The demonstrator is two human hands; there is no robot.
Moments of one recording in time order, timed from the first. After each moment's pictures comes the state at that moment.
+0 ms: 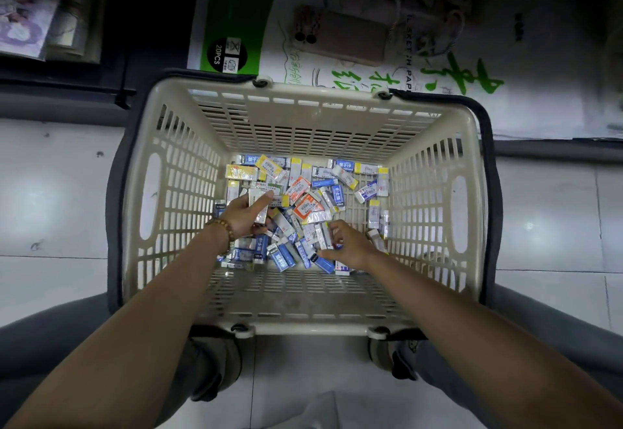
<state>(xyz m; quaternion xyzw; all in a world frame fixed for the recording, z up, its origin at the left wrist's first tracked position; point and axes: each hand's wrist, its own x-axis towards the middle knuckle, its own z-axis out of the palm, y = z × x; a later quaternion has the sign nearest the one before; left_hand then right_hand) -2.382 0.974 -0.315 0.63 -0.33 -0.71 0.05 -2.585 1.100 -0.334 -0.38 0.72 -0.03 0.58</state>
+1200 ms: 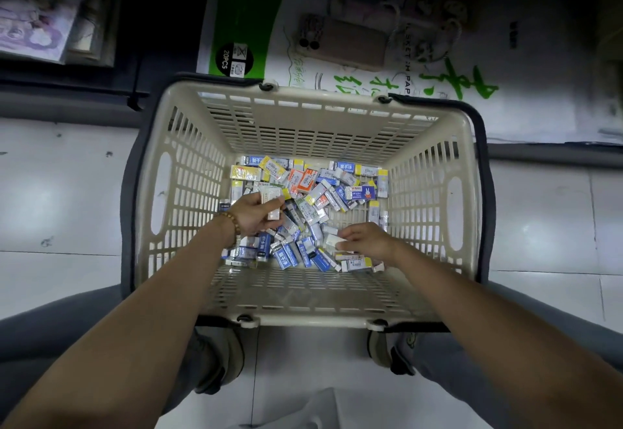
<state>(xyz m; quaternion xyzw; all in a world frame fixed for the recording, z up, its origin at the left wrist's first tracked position) -2.392 0.970 -0.300 0.58 -0.30 -0.76 0.05 -2.613 1.095 -0.306 -0.28 0.72 -0.07 0.63</state>
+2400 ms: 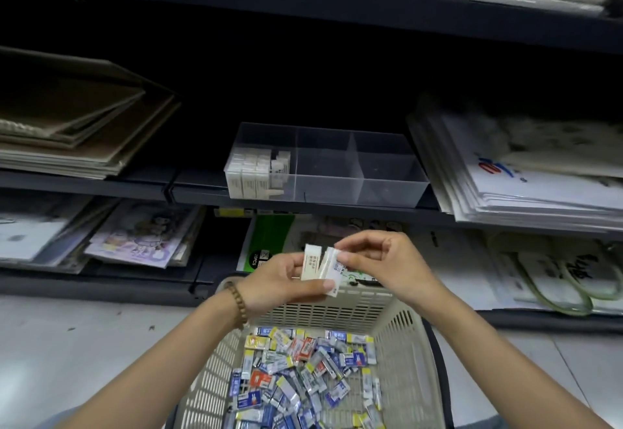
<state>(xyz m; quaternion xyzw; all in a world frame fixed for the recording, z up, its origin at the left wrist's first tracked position) -2.423 0.948 0.015 0.33 -0.55 -0.76 0.13 -2.604 1.017 0.044 -0.51 0.60 -0.44 0.43</state>
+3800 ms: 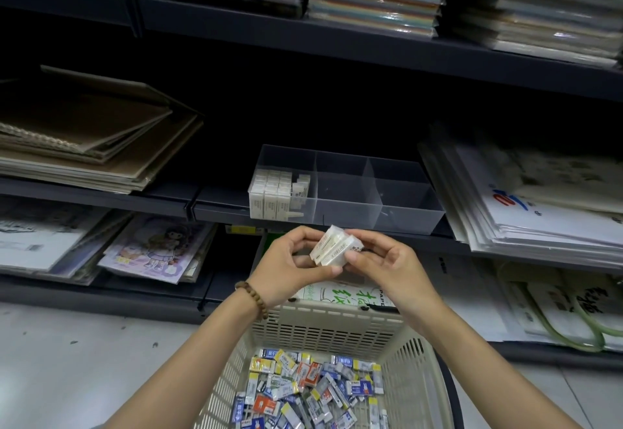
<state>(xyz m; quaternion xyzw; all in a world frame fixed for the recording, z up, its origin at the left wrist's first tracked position) -2.415 0.917 0.028 0.31 -0.63 -0.64 0.32 -2.579 0.996 0.054 -0.46 0.55 -0.54 0.45</state>
